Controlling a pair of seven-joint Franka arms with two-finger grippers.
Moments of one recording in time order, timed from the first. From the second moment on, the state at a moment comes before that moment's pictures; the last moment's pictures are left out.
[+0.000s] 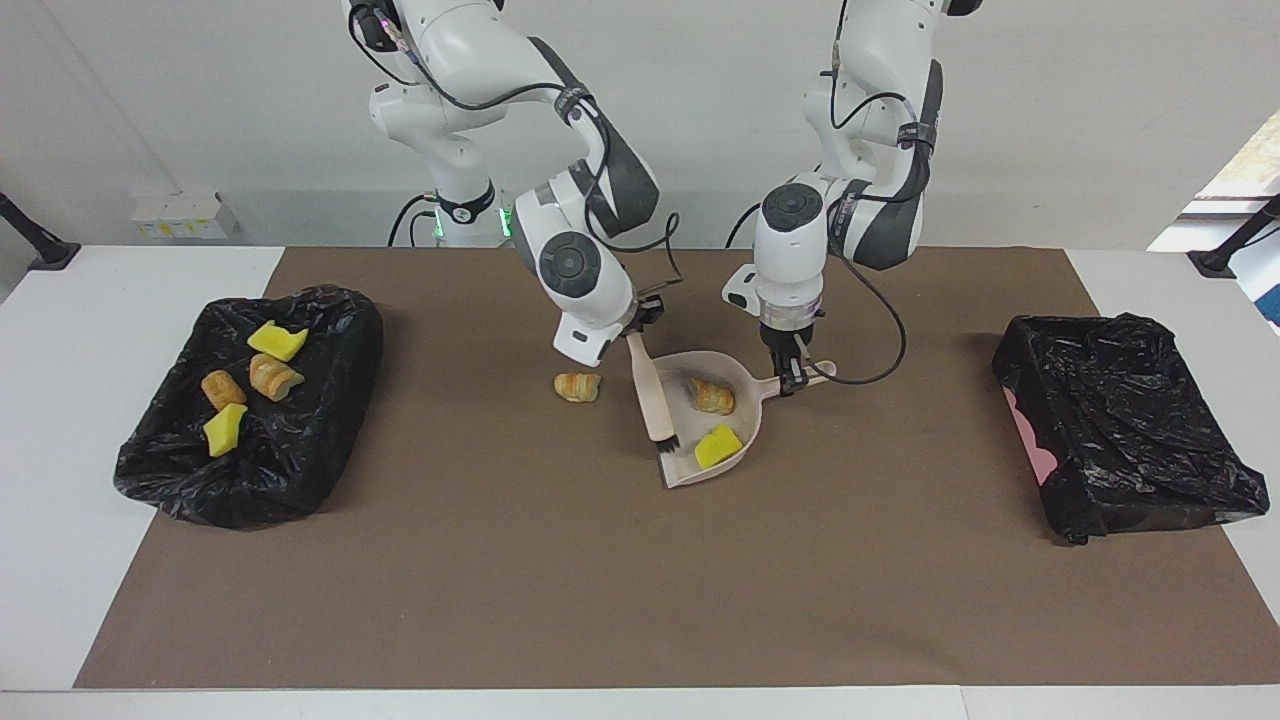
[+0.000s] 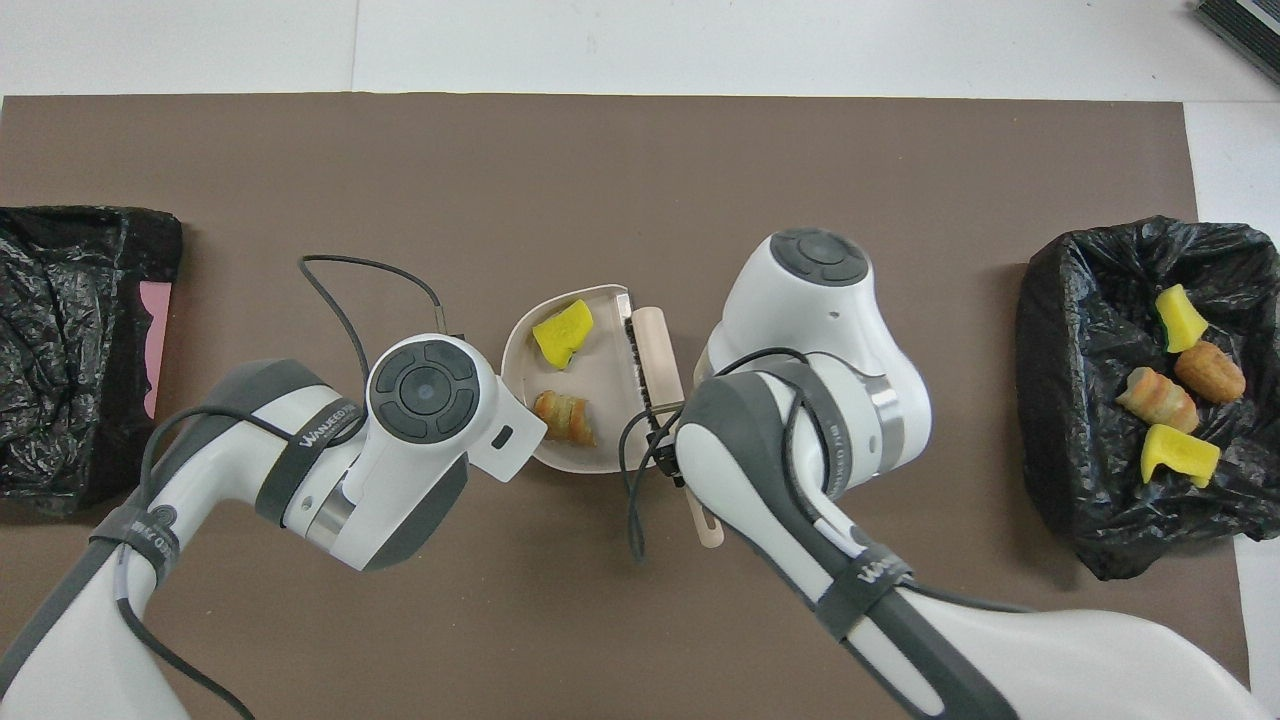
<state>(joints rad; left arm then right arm) -0.49 0.13 -0.04 -2.10 0.23 2.23 0.83 0.27 0.31 0.19 -1.76 0.33 1.72 0.16</state>
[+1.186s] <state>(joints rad) -0.61 0.08 -0.04 -2.14 0.26 2.11 0.66 0.22 -0.04 0.19 -2.31 0.17 1.88 0.38</state>
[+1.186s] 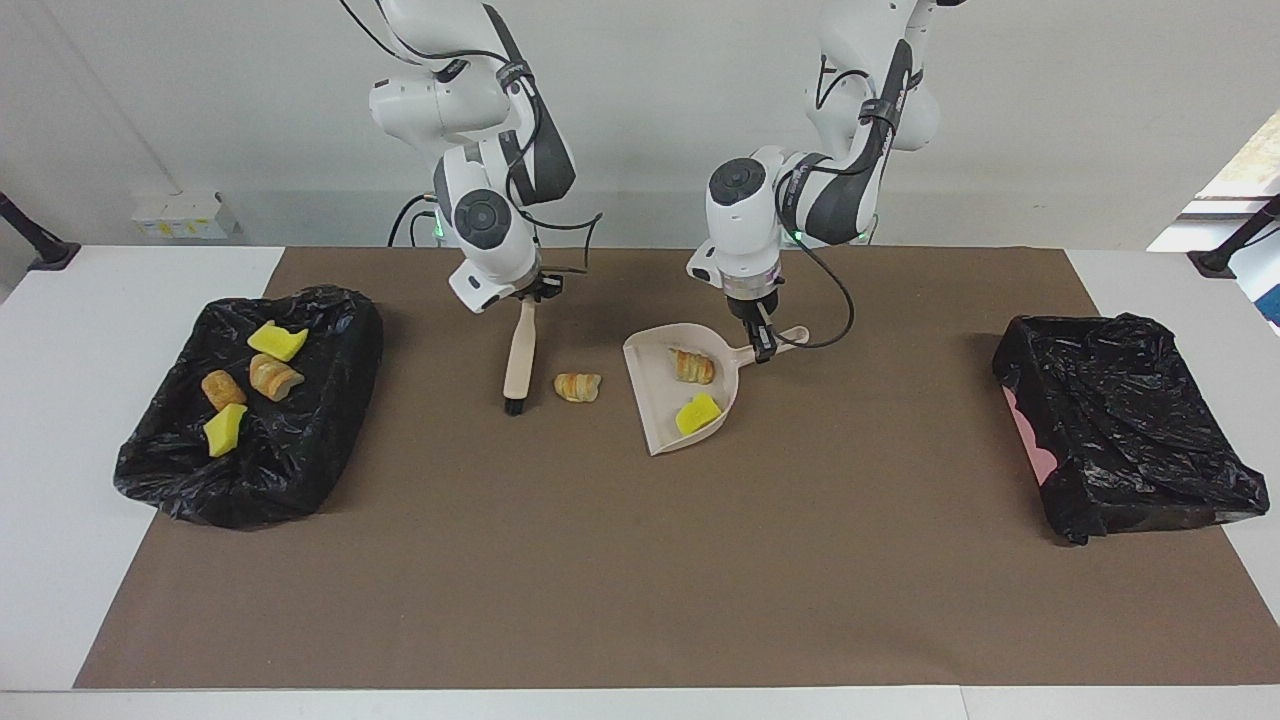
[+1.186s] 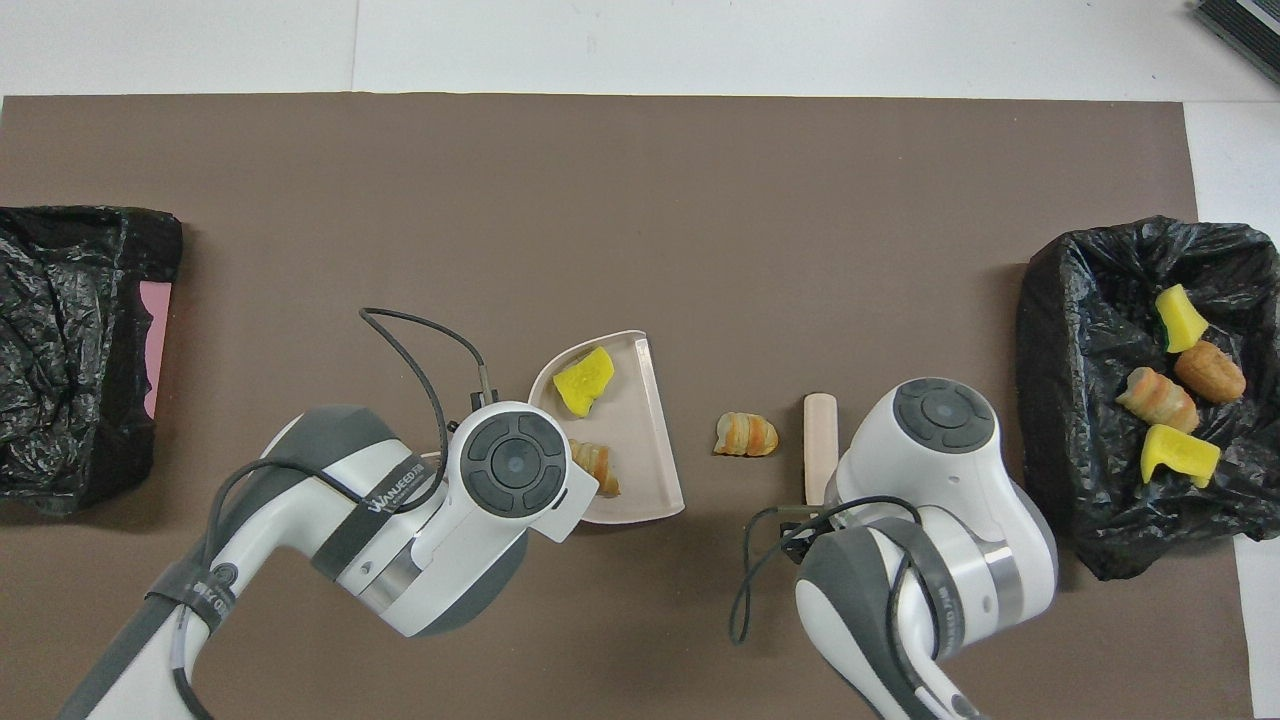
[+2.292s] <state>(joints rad) -0.54 0.06 -0.03 -2.19 0.26 2.17 0.76 0.34 0.13 0.19 -2.06 0.34 1.82 0.14</state>
